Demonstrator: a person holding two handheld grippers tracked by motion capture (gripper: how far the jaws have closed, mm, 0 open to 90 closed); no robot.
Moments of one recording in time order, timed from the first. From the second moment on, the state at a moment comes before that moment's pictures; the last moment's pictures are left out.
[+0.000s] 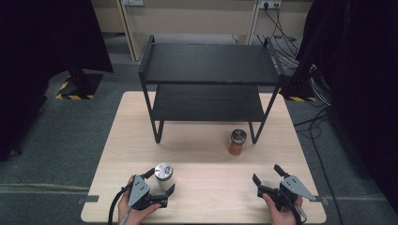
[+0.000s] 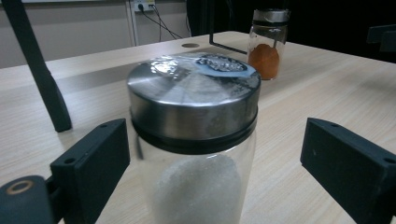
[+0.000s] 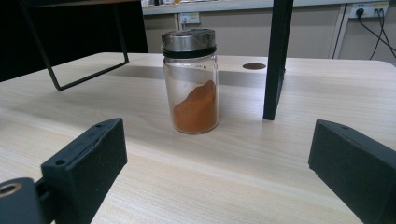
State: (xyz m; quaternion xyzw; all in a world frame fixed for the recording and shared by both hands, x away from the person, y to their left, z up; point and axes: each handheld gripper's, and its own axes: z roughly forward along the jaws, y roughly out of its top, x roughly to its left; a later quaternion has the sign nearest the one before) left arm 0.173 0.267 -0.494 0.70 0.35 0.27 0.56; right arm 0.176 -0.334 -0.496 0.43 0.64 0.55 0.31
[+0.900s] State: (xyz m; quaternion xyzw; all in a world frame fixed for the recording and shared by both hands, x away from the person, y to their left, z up) left arm 0.178 0.244 -0.492 0.69 0.40 0.29 0.53; right arm 0.177 -0.334 -0.495 0.43 0.65 0.55 0.31
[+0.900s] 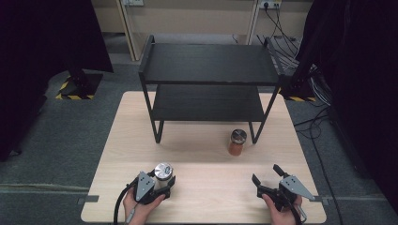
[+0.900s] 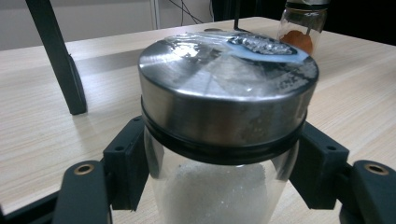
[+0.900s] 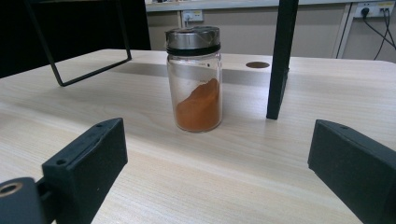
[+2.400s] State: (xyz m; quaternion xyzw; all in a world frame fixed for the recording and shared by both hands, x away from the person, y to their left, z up) left arm 0.183 0.222 -0.418 0.63 0.40 0.37 0.56; right arm 0.179 -0.336 -0.494 0.43 0.65 0.55 0.31
